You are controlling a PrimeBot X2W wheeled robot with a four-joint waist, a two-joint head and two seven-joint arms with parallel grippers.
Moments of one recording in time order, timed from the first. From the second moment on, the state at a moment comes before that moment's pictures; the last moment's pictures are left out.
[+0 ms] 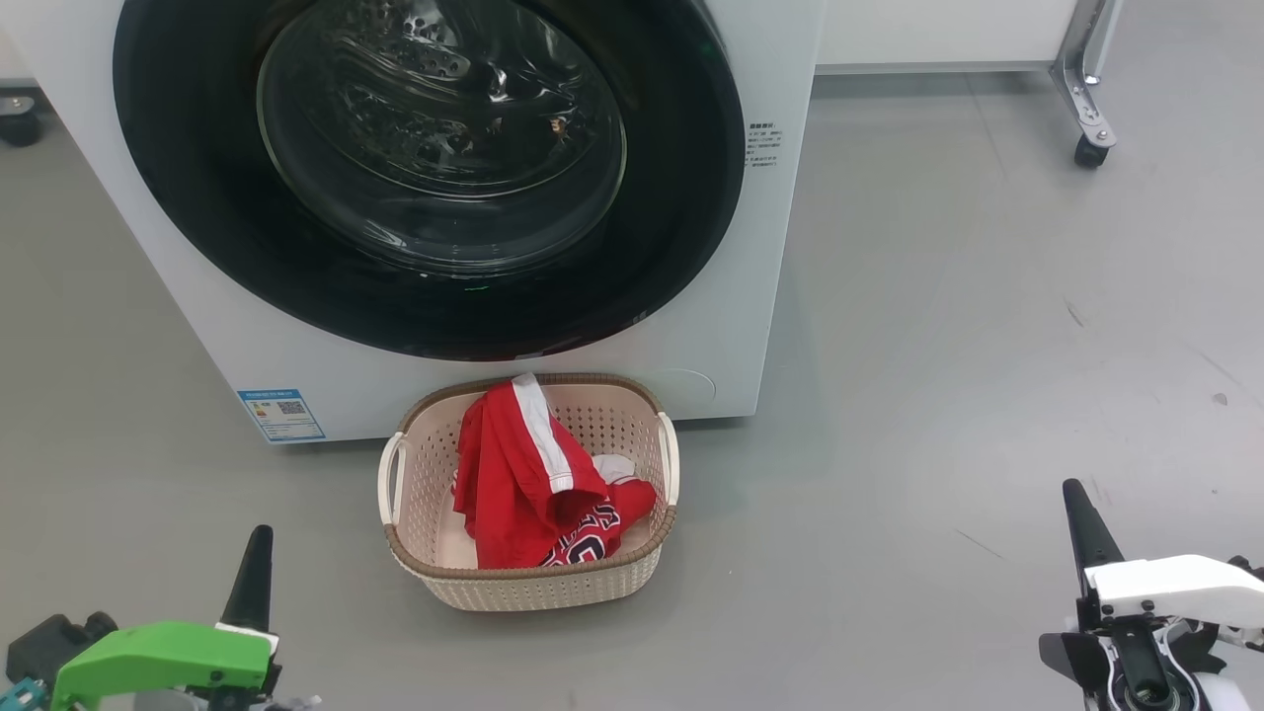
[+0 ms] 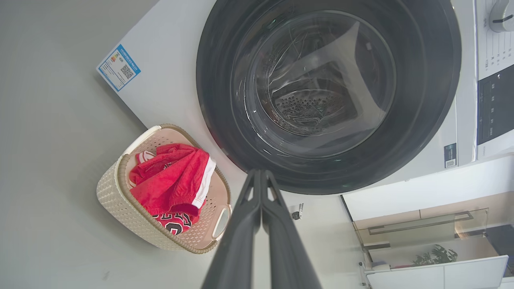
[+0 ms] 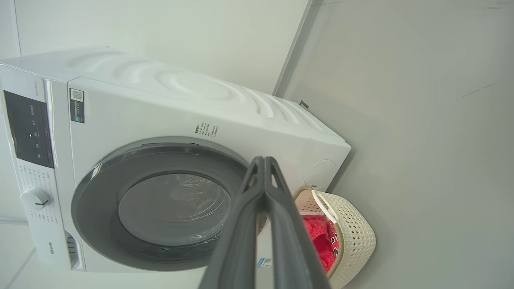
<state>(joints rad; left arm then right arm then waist) -0.02 0.08 -0.03 0.25 -1.37 -0.08 0.02 -0.02 -0.07 -0.04 0.27 1.38 0.10 0.02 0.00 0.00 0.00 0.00</state>
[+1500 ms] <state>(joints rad) -0.05 0.06 0.04 0.28 -1.64 -0.12 0.08 -0.06 -0.06 -0.11 0.28 1.62 0.12 0.09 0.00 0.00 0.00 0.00</state>
